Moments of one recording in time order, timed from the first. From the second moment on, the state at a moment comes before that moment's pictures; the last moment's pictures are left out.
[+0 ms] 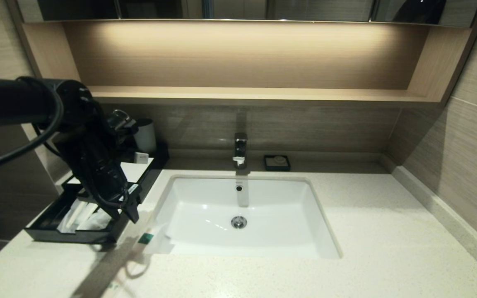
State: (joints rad) left arm -0.17 2.01 -1.76 1.18 -0.10 0.11; right arm 0.00 0.00 0.00 0.00 0.00 0.00
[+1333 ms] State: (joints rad) left arm -0.29 2.03 -1.56 0.97 -0.06 0.05; right arm 0.00 0.00 0.00 0.00 0.00 0.00
